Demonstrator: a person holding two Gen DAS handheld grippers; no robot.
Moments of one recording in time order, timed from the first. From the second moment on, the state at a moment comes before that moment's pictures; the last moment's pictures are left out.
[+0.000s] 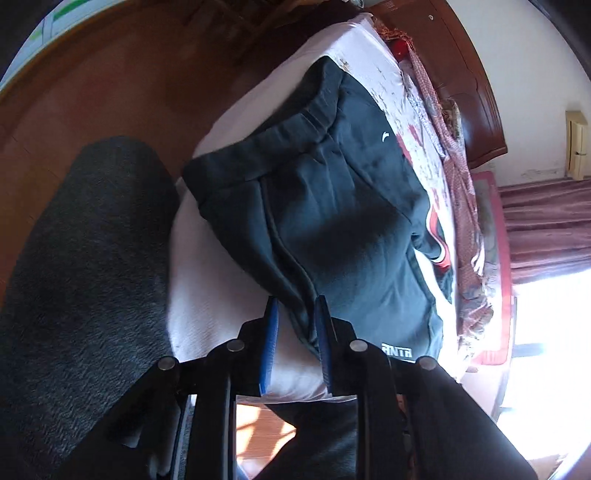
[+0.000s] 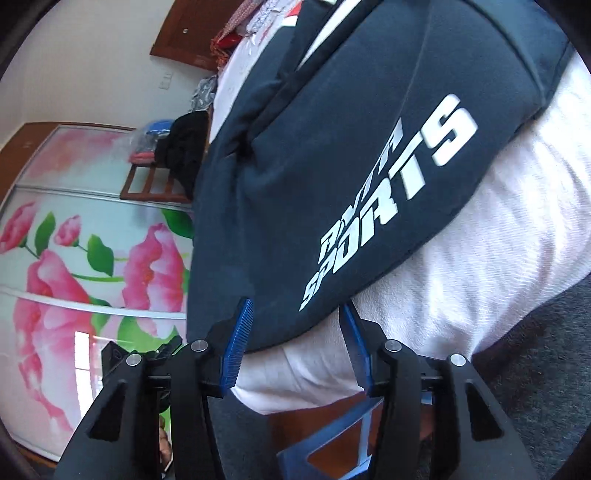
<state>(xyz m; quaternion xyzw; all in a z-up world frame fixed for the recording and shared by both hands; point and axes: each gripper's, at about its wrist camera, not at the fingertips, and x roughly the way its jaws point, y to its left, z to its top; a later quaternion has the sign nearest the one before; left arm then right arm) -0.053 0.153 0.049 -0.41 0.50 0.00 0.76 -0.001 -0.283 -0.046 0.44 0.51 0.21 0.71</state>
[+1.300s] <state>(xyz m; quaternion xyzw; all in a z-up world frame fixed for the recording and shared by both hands) -0.011 0.039 0.036 -0.20 0.53 -0.08 0.82 0.028 -0.626 -0.071 0.33 0.39 -0.30 0.81</state>
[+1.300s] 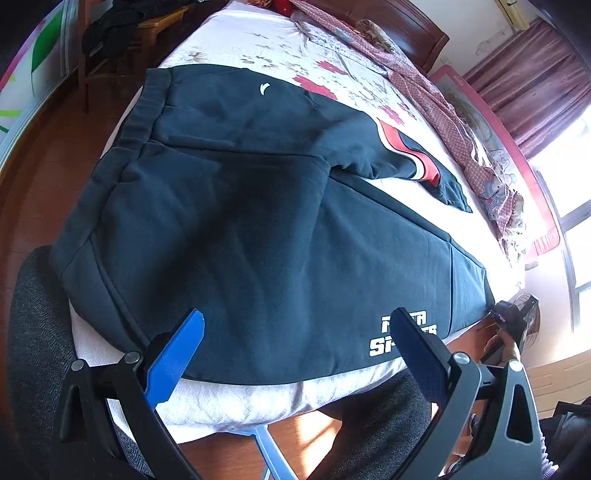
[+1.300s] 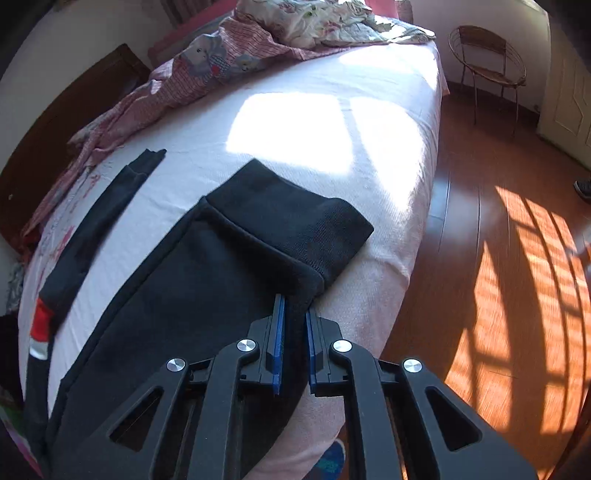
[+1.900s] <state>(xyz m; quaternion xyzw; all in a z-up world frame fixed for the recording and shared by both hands) 0.120 0.178 0.058 0.04 0.44 -0.11 0.89 0.040 -0.346 -0.034 0.29 0.44 -0.05 0.85</state>
